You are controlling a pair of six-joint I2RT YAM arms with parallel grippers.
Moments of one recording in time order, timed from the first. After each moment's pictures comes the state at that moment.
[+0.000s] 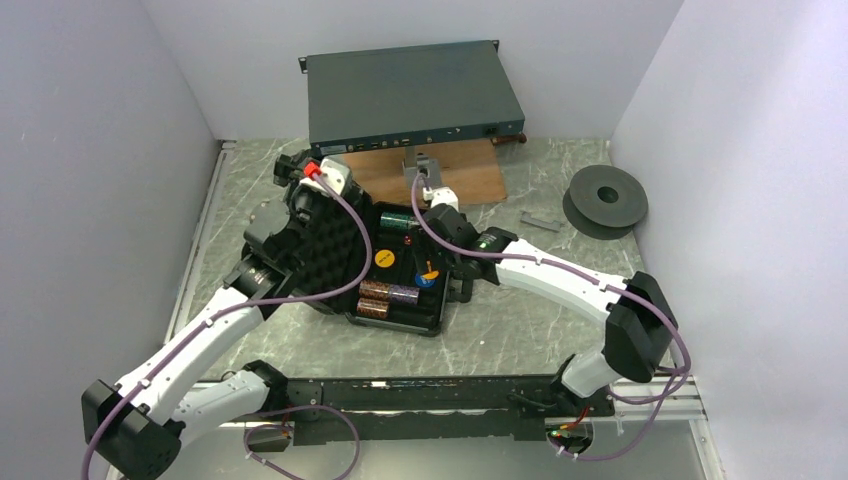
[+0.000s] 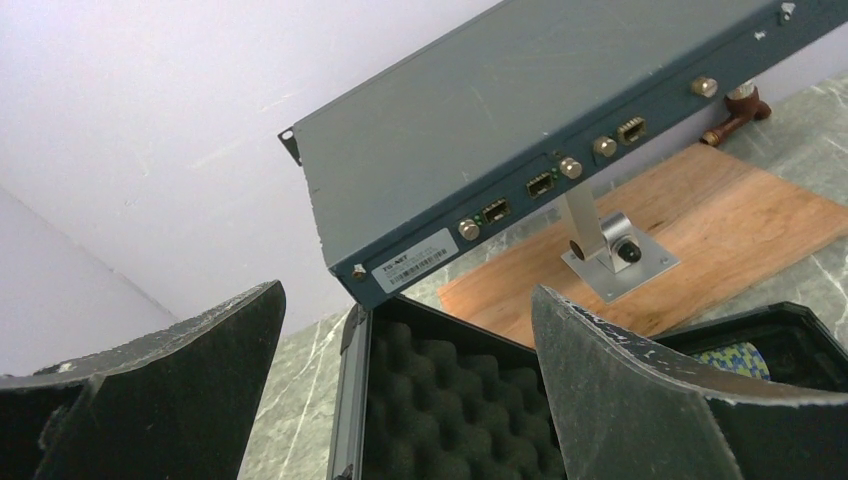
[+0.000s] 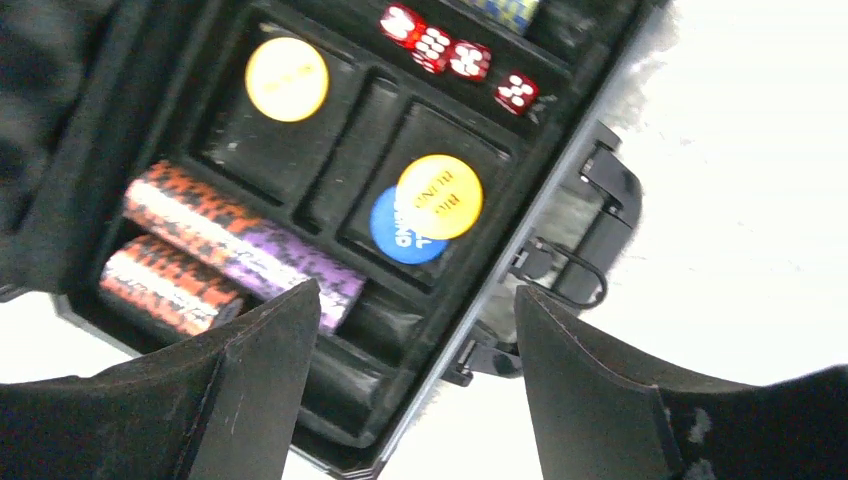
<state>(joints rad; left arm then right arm) -0.55 0.96 0.86 0.29 -0.29 0.43 0.88 1.50 1.17 -0.48 0.30 0.45</state>
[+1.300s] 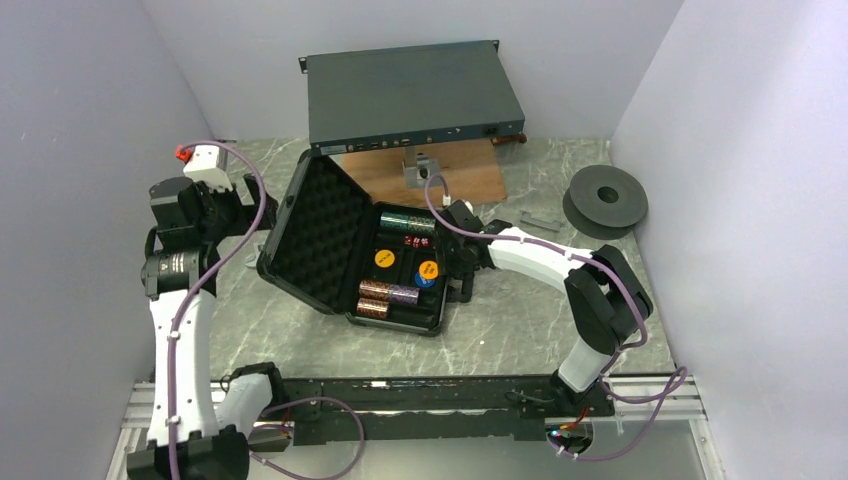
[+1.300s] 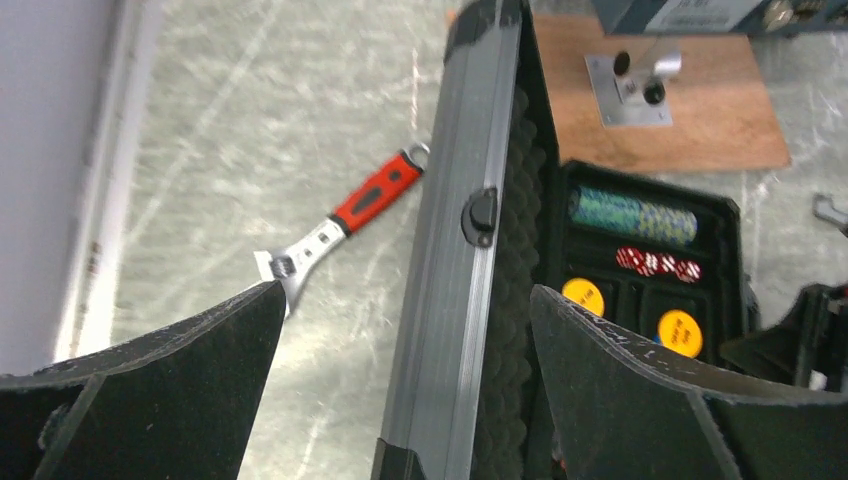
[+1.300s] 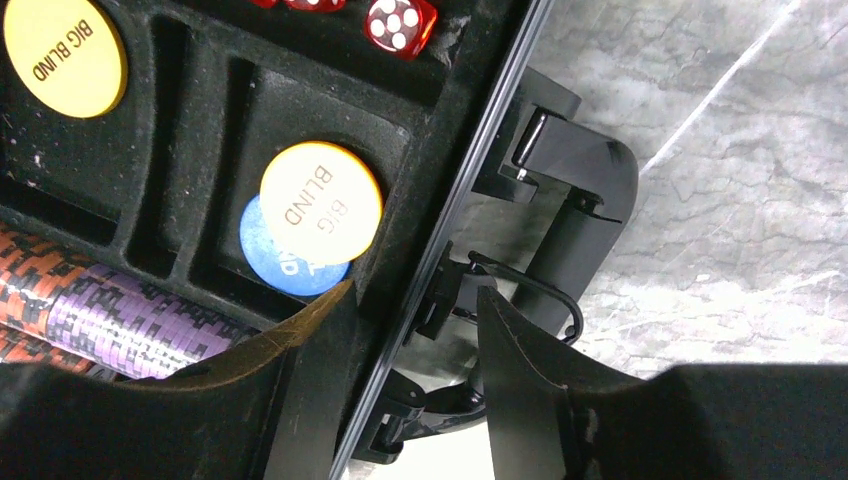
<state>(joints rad) 0.16 0.90 1.13 -0.59 0.21 -0.07 0.68 1.68 1.09 -0.45 0.13 0.50</state>
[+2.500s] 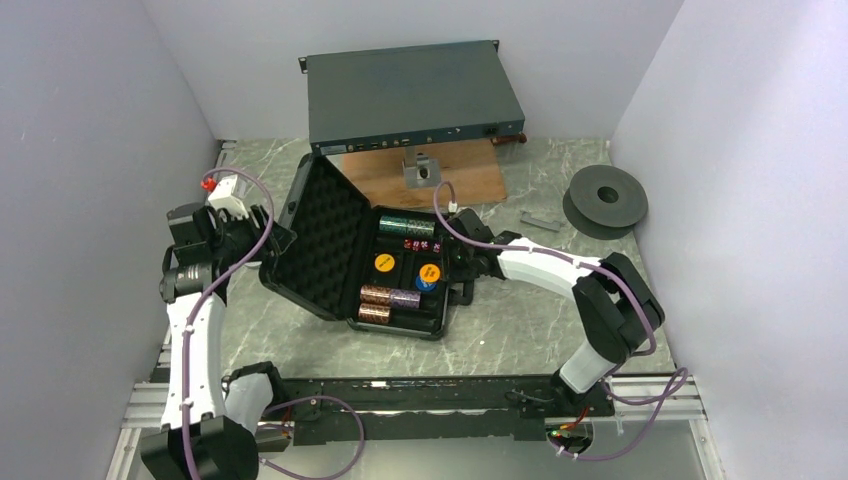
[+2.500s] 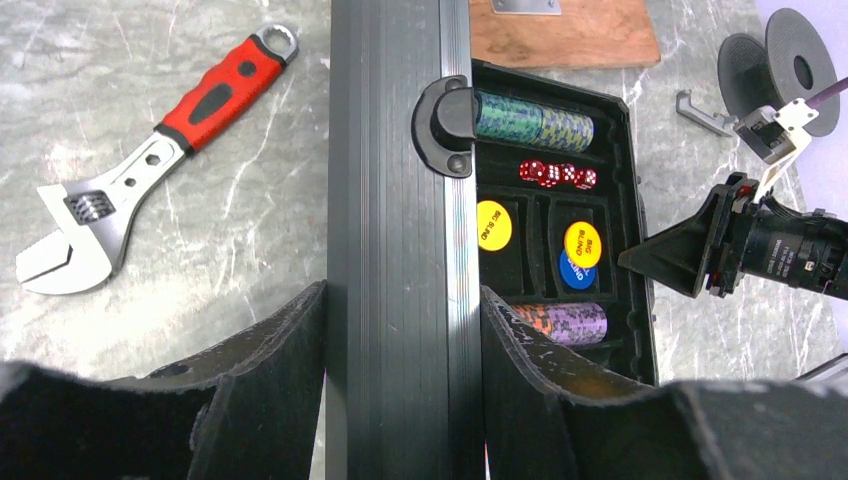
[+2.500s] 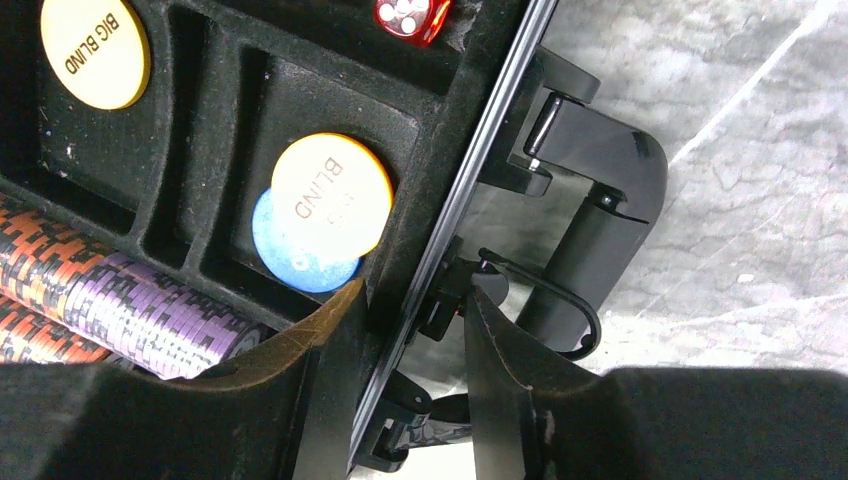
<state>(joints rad) 0.27 0.91 0.85 -0.48 0.63 -0.16 0.67 1.62 0.96 -0.32 0.04 0.50</state>
